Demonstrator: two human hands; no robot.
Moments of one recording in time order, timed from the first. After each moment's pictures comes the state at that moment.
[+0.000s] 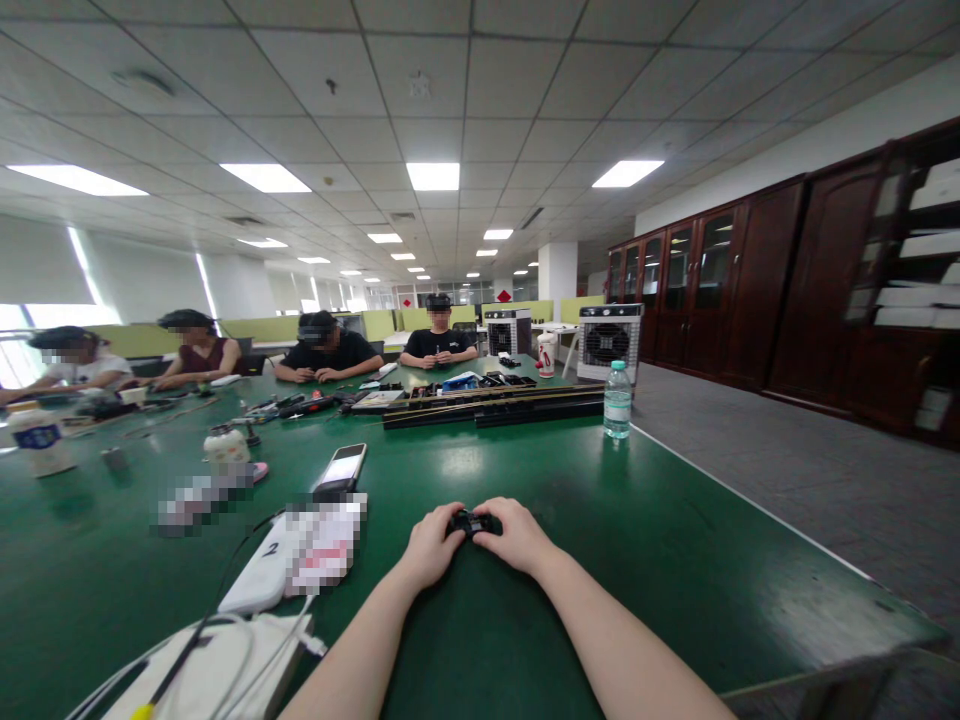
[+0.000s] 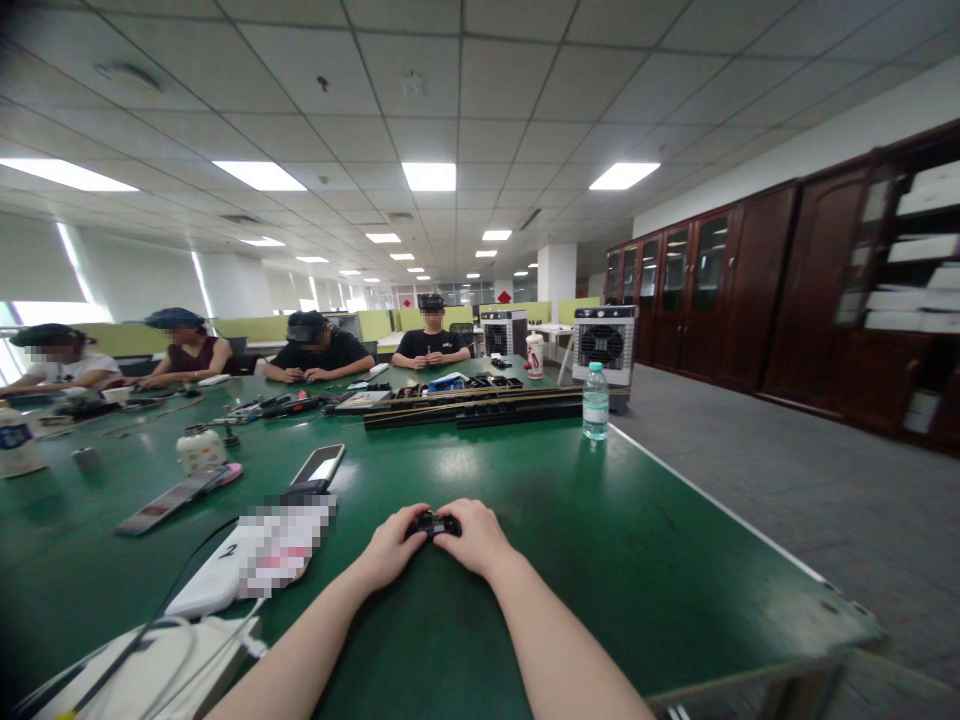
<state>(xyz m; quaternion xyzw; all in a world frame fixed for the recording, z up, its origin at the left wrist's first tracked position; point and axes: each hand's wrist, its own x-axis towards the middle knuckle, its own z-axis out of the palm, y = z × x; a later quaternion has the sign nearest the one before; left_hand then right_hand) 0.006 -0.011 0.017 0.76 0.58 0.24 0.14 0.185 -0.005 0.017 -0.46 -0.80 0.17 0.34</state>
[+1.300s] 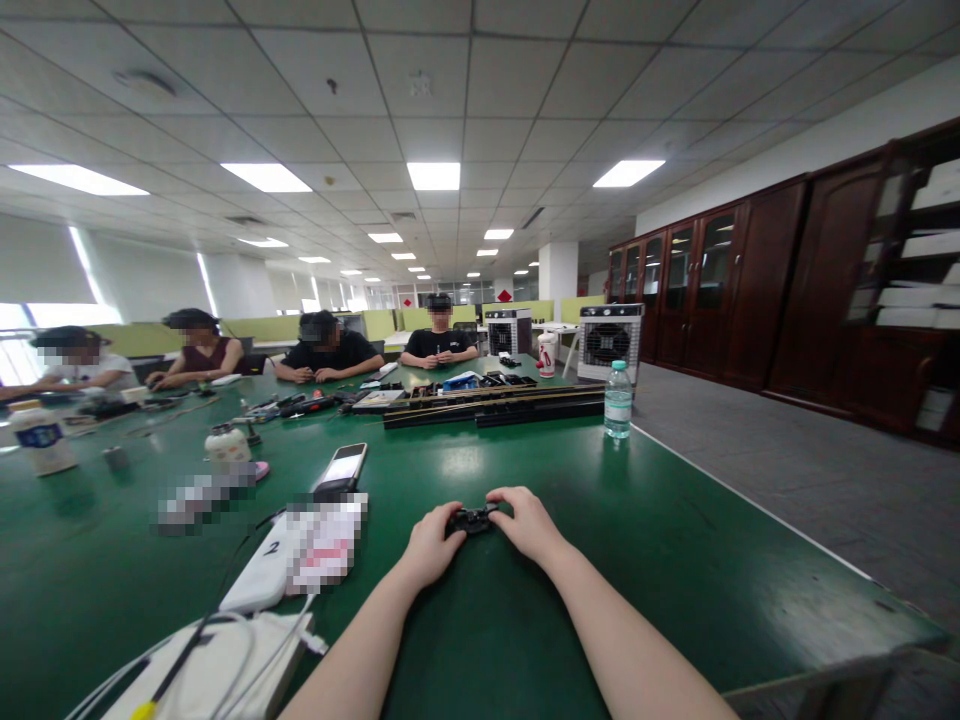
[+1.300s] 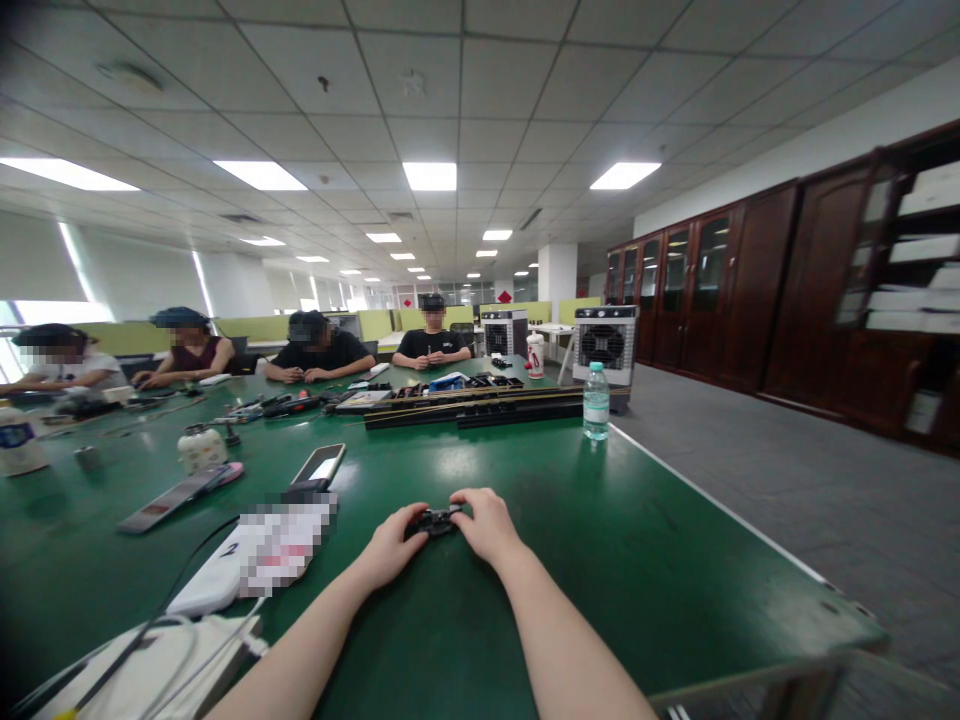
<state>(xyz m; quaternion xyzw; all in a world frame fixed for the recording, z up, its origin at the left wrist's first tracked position) 0.003 -0.005 0.007 0.75 0.58 0.28 0.17 0.196 -0.005 0.031 -0.49 -0.76 0.17 0.39</state>
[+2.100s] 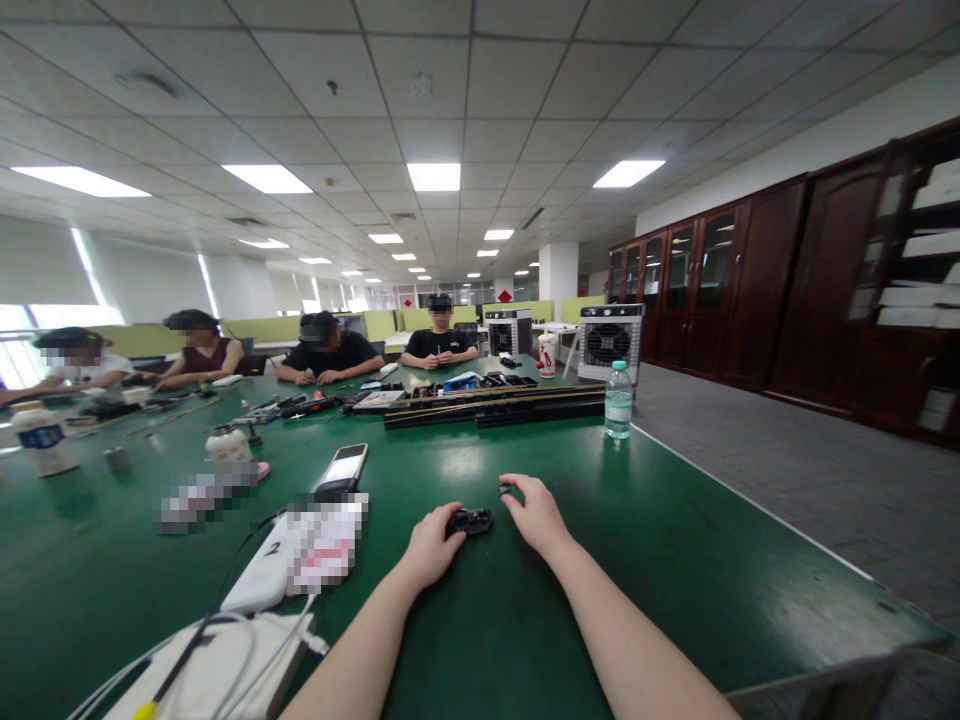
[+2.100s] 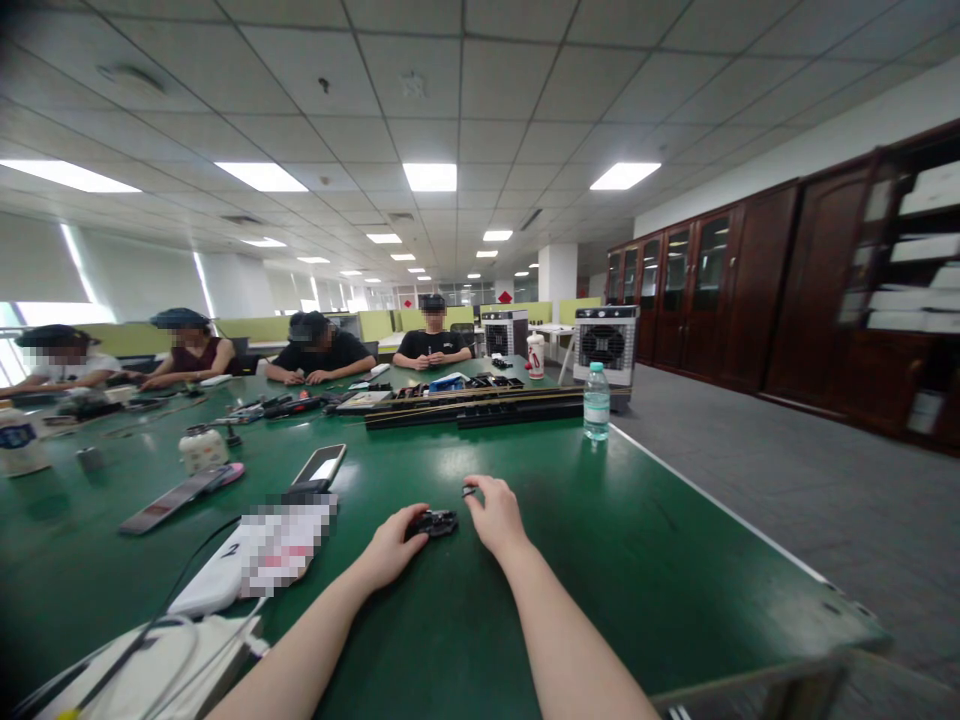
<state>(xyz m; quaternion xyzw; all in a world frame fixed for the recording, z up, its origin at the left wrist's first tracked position) 0.003 -0.007 0.010 0.75 0.58 0.26 0.17 0.204 0.005 0.031 -0.51 -0.72 0.13 0.45</state>
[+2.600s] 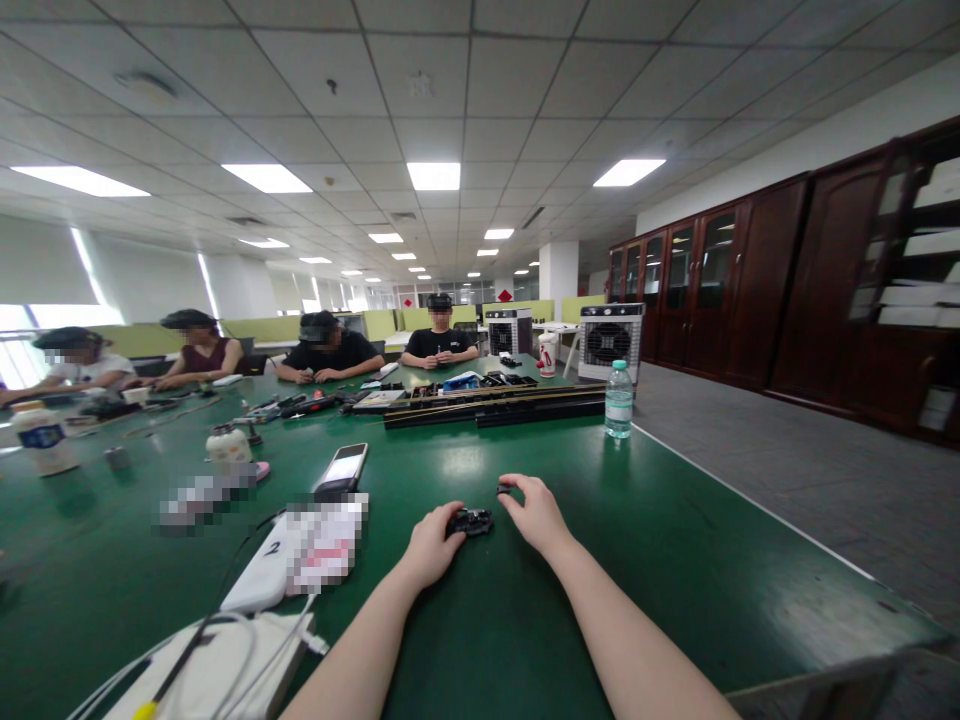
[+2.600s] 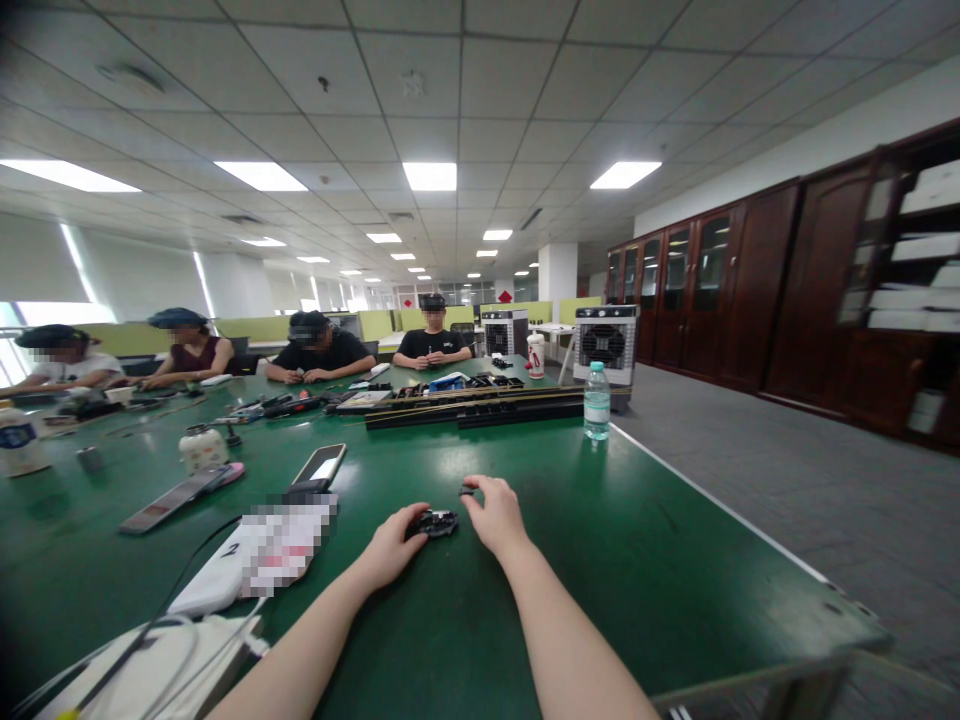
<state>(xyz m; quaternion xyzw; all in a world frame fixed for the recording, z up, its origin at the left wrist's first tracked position) 0.002 -0.004 0.006 0.75 0.58 0.26 0.18 0.203 0.003 0.033 -0.51 -0.72 0.13 0.45</state>
